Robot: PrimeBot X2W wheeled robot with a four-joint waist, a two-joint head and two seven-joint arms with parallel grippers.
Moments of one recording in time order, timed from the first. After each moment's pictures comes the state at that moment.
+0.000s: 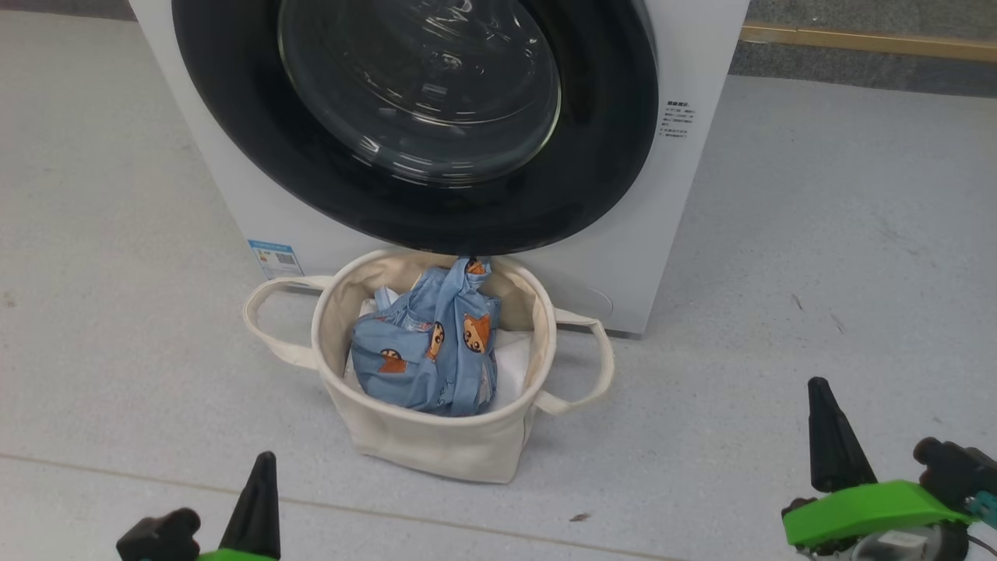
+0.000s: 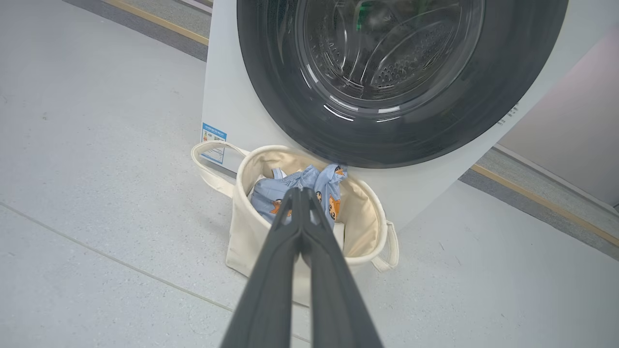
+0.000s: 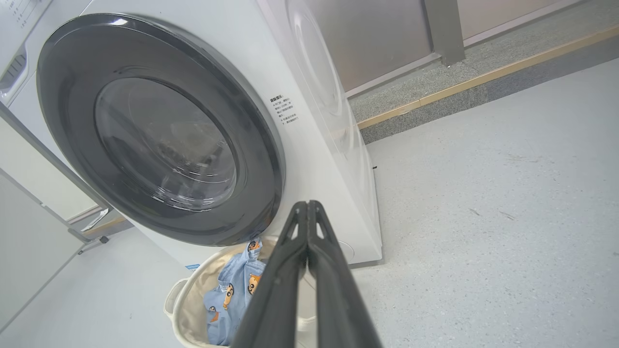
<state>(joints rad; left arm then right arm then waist) -0.03 0.06 -0.01 0.34 -0.41 -0.09 -0.17 -0.04 -0.04 -0.05 0.22 0.49 0.13 -0.19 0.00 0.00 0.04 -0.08</state>
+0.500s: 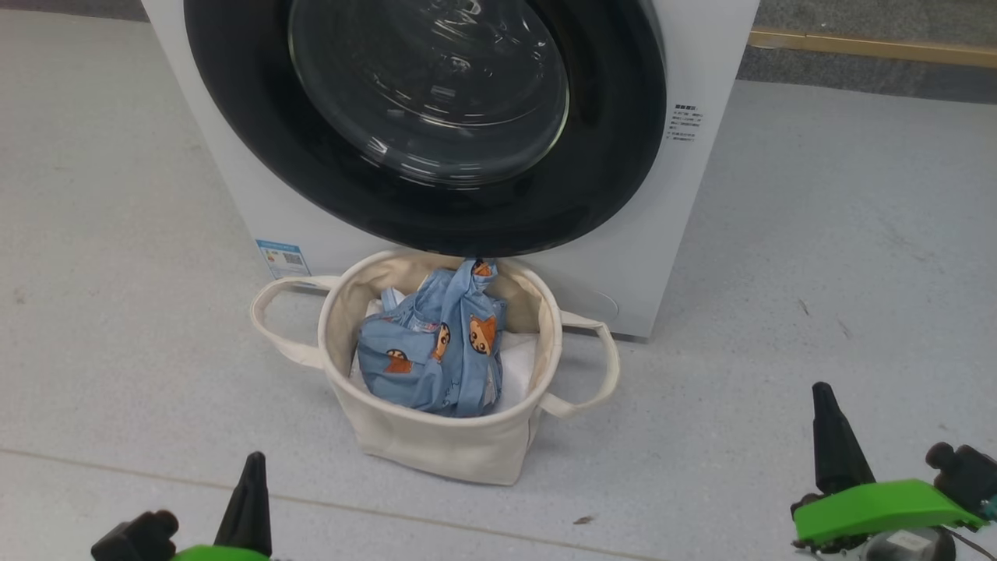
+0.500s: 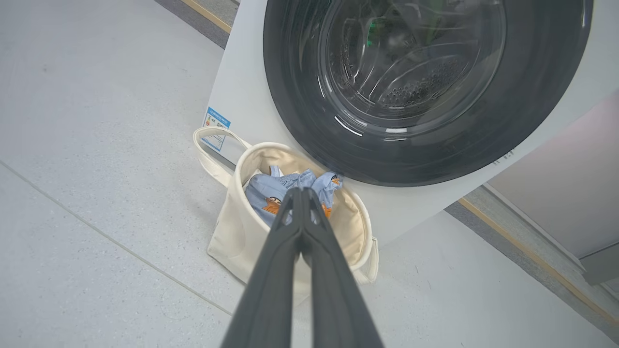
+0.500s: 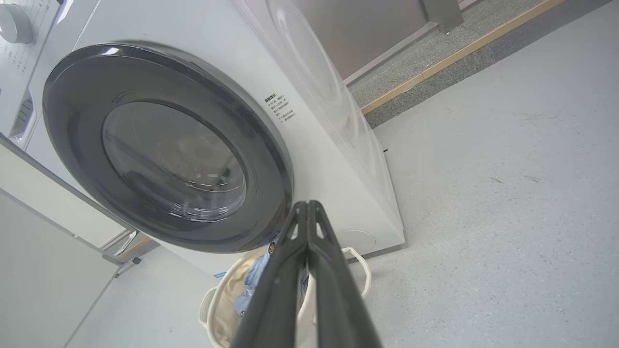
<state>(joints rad) -0.03 0.05 0.00 0.33 -0.58 -0.09 -0.13 -0.04 -0.04 -0.05 0.22 0.65 0.13 -0.16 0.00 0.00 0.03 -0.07</state>
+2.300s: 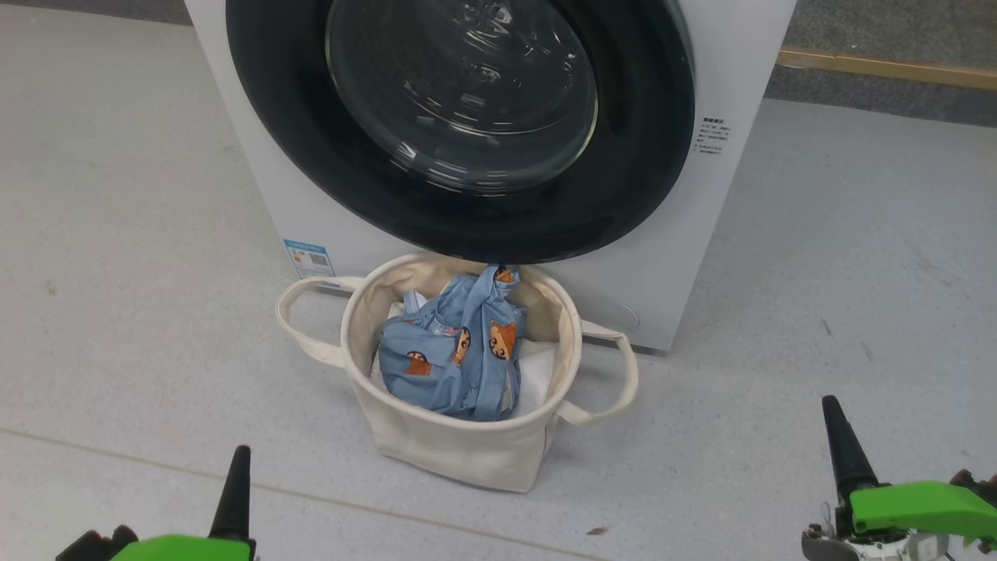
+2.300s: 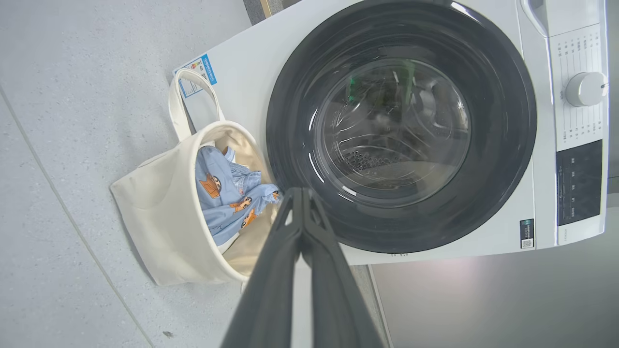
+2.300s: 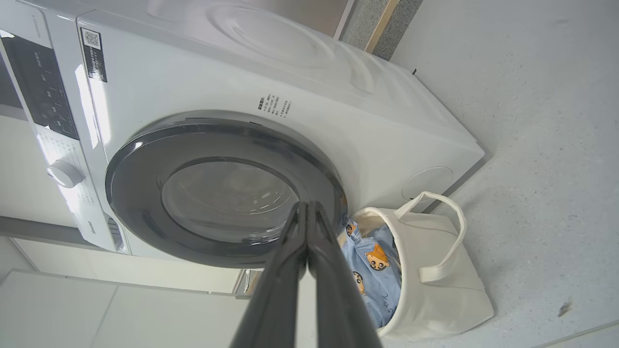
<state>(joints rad) -0.05 0.05 0.05 0.30 -1.23 -0.11 0.02 -0.05 -0.05 -0.08 0.26 1.27 0.13 -0.01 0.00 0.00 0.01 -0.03</state>
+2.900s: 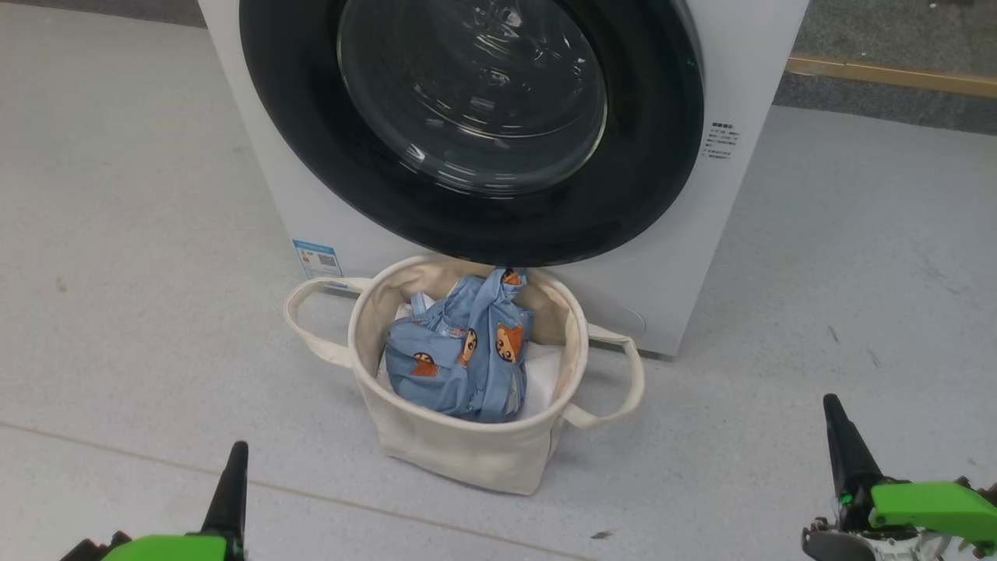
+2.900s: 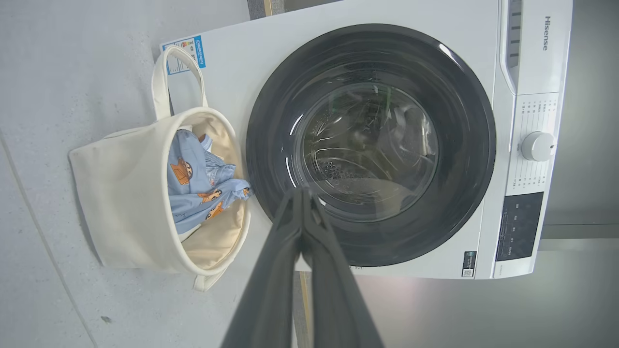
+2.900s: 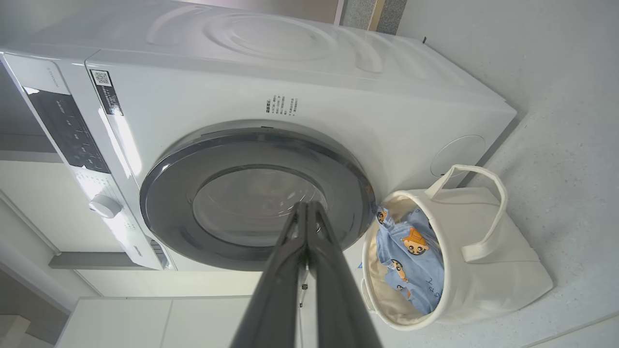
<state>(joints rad) -0.05 0.05 0.07 0.29 -1.44 -0.12 0.07 -0.06 -0.05 -0.10 0.27 1.47 0.13 0.04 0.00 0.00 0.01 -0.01</state>
